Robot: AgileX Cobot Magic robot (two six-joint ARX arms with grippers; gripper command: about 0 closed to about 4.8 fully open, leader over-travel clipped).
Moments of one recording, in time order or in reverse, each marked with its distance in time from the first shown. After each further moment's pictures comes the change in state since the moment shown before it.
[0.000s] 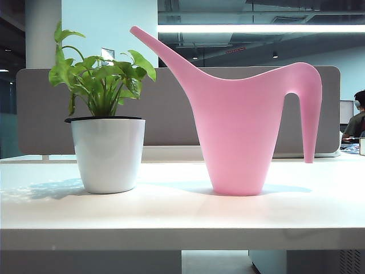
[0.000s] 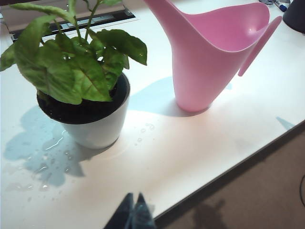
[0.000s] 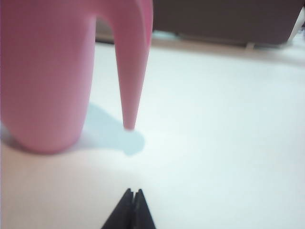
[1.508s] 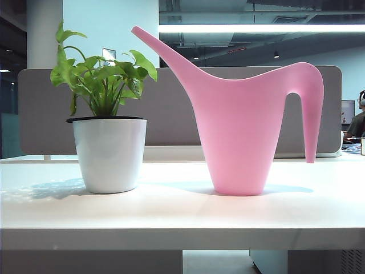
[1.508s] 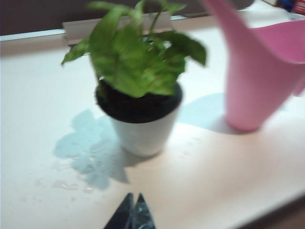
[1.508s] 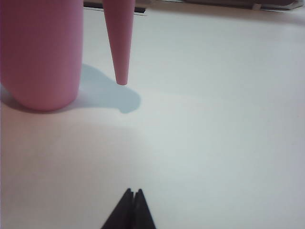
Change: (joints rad) left arm 0.187 -0.174 -0.286 0.244 0.003 0.023; right arm -0.212 -0.372 0.000 -0.478 -0.220 0.000
